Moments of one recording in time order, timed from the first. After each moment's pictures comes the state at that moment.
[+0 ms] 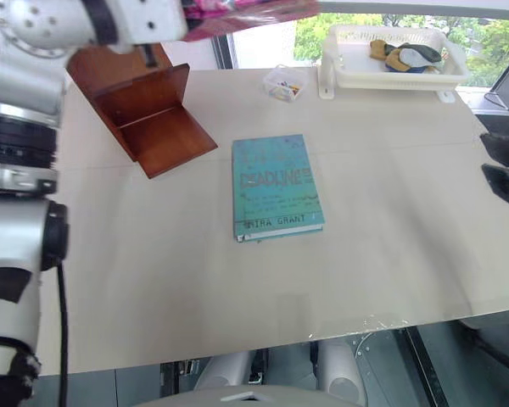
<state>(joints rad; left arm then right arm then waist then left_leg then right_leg) -1.40 0.81 -0.25 0.55 0.40 -0.26 -0.91 -0.24 -0.93 -0.64 0.13 1.09 0.62 1.34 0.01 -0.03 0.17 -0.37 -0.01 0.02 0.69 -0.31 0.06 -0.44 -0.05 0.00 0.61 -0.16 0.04</state>
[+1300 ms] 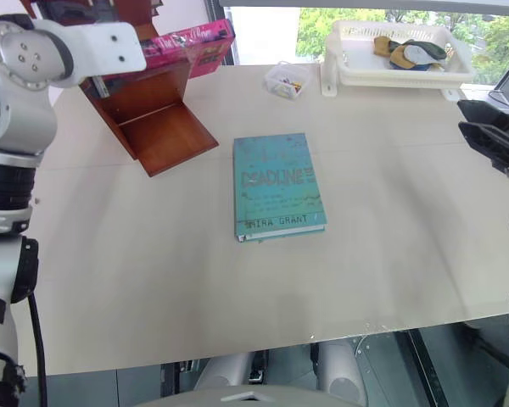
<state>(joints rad) -1.15 0.95 -0.28 0.18 0.73 0.39 -1.01 -0.71 -0.95 -0.37 0.65 0.81 0.50 1.54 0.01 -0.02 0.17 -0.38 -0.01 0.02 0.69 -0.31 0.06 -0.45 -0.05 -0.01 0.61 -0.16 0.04</state>
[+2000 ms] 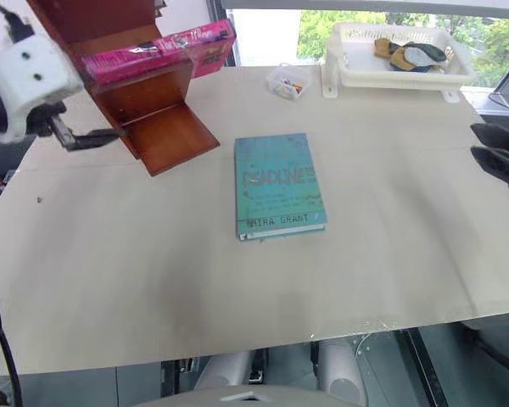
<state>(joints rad) -0.77 1.03 0.23 -0.30 0.09 0.80 -1.34 -0.51 -1.03 -0.42 0.56 0.82 0.50 1.55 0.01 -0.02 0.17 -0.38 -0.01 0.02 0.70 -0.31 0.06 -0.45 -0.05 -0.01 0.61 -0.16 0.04</state>
